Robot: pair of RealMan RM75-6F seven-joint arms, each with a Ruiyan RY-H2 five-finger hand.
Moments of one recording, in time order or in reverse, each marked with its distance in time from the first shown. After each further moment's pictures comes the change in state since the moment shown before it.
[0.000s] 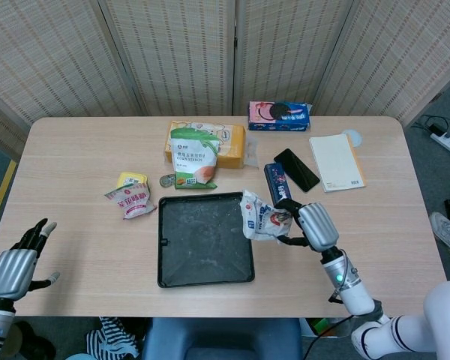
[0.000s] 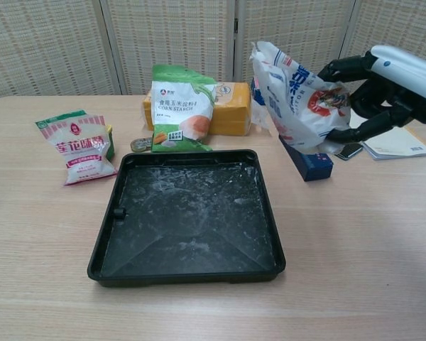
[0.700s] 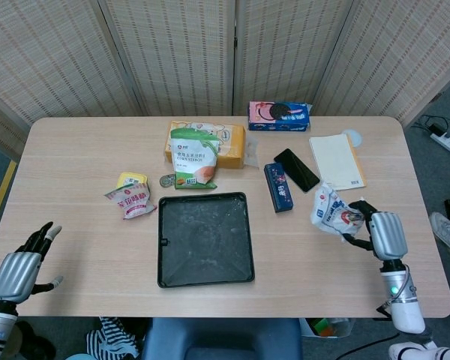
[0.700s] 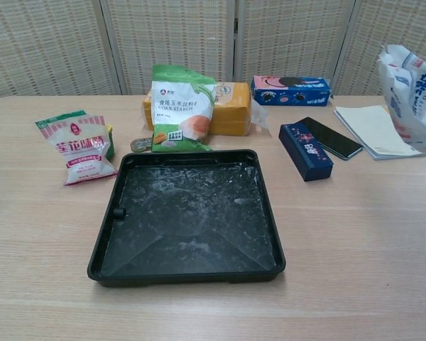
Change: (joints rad) left arm -0.001 0.007 0.019 -0.008 0.029 -0.009 -0.014; right arm -0.346 0.081 0.141 0.164 -0.015 -0.029 -0.012
